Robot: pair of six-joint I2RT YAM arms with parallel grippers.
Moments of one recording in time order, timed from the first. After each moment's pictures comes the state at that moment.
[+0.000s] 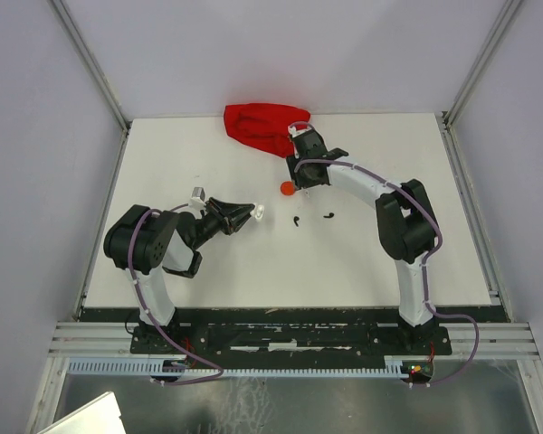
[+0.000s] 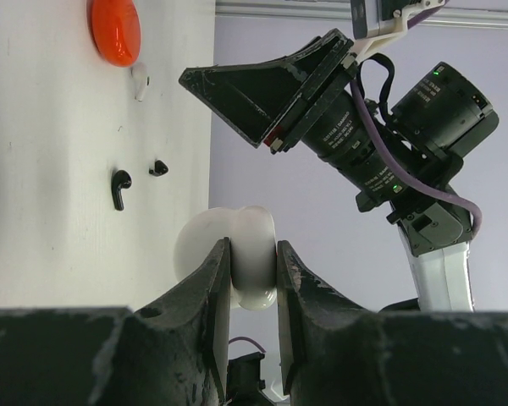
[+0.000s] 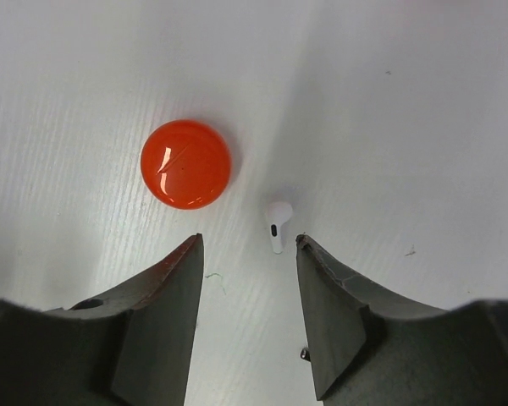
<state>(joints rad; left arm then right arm) -0.24 1.88 0.35 1.53 0.56 -1.57 0.54 2.09 1.65 -0.47 0.14 0.19</state>
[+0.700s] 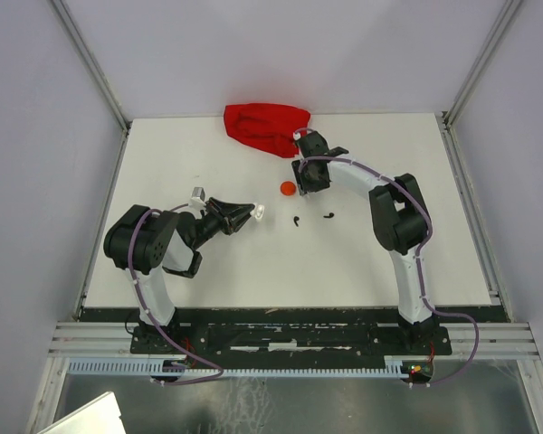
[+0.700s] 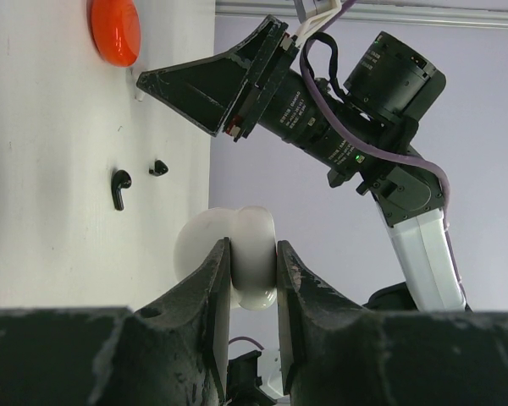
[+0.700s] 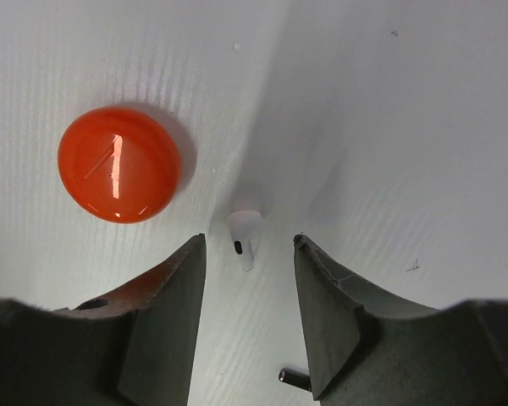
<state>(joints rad) -0.24 1.88 0.35 1.53 0.56 -1.57 0.49 2.20 1.71 -0.55 0.09 0.17</state>
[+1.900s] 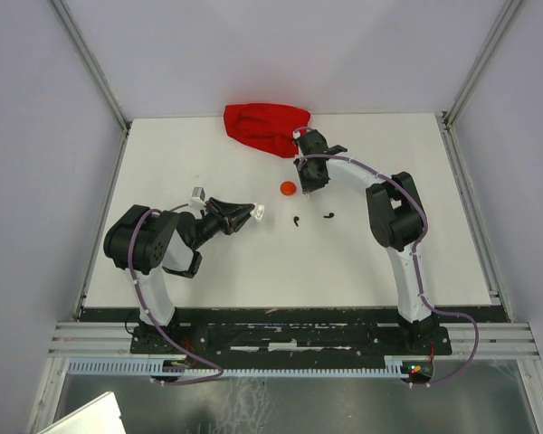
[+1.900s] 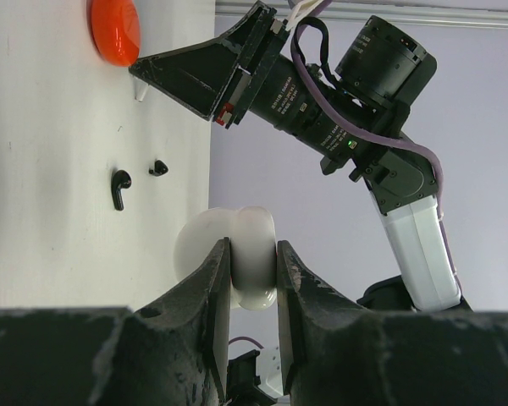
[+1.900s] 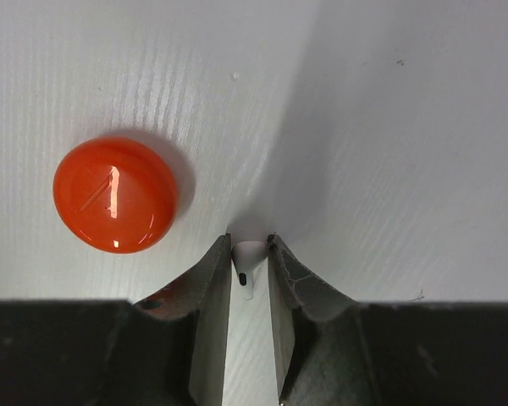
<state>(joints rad) -0.24 1.88 0.35 1.53 0.56 -1.57 0.48 2.26 1.78 -0.56 0.06 0.17</state>
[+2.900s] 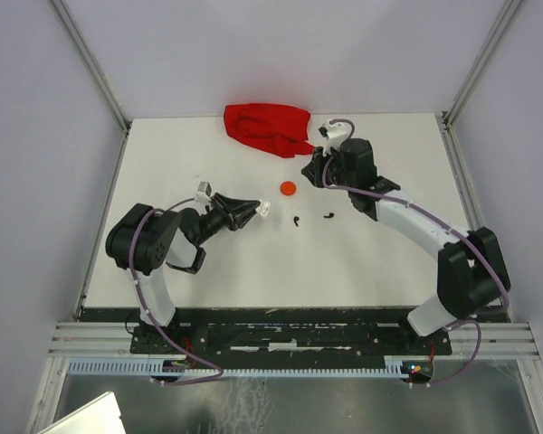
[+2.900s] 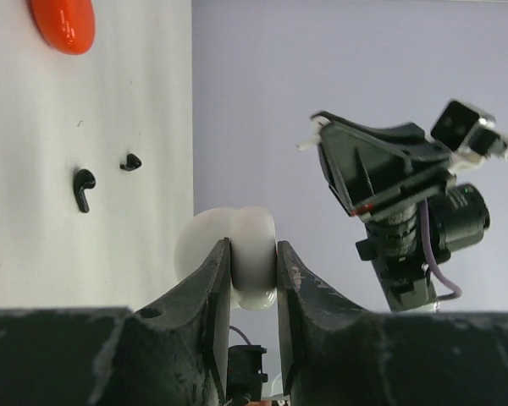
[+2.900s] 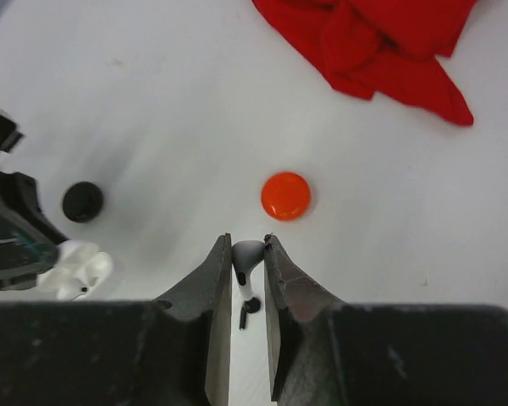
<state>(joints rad) -0.27 1.88 0.39 1.53 0.58 -1.59 0.48 1.63 1.18 -0.01 -0.14 0.18</state>
